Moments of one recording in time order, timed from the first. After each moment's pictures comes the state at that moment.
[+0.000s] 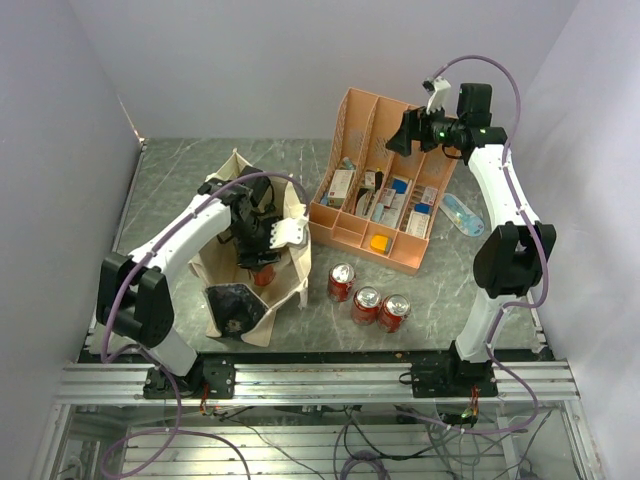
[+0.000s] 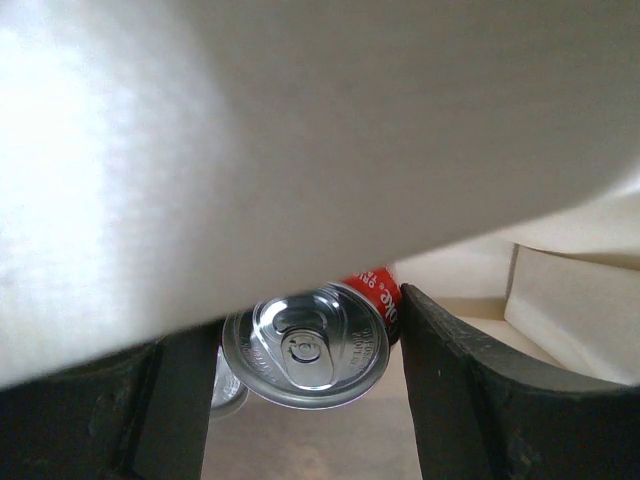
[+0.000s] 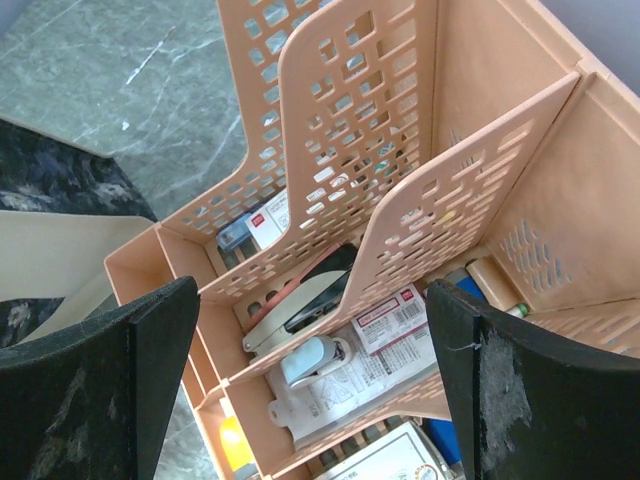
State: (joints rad) left arm -0.45 1.58 1.33 -1.11 0.36 1.14; right arm 0.04 1.93 1.92 -0.54 -0.66 -0.13
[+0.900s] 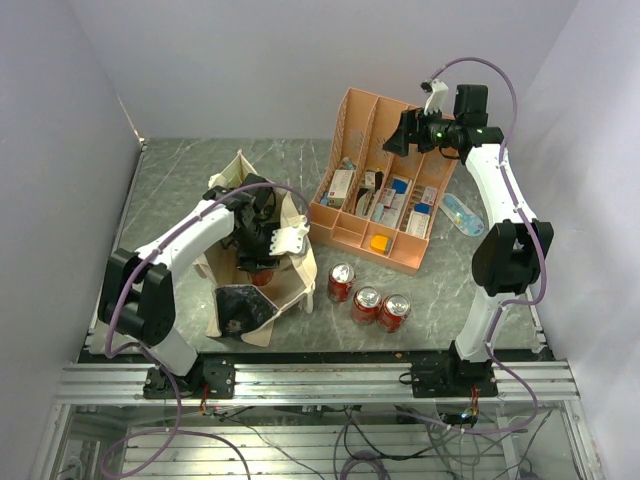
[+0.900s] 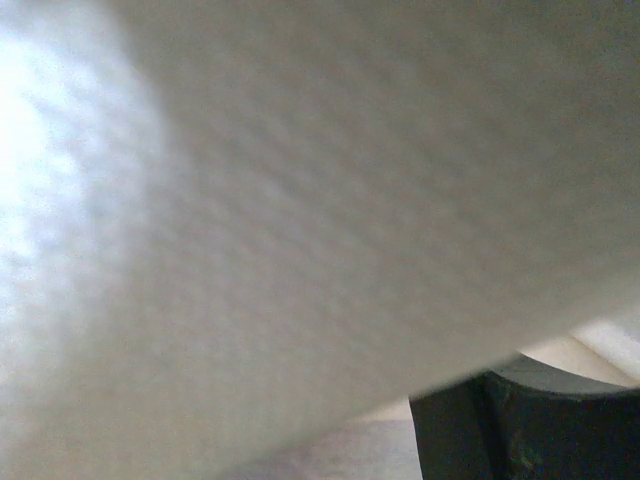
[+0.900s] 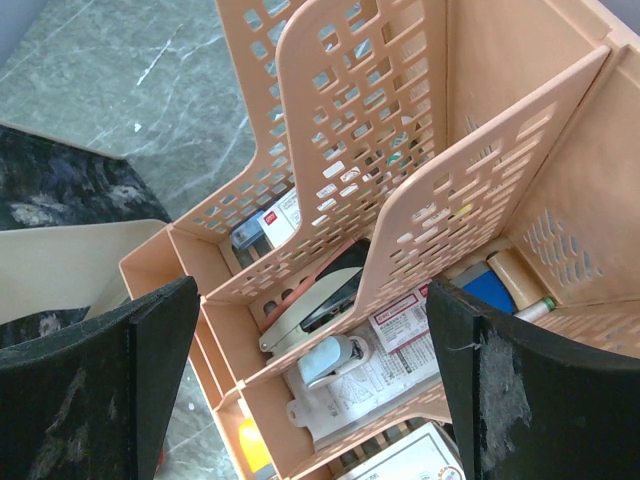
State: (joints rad) left arm -0.46 1.61 1.25 -1.02 0.28 1.22; right arm 0.04 1.95 1.93 -0.55 -0.66 -0.09
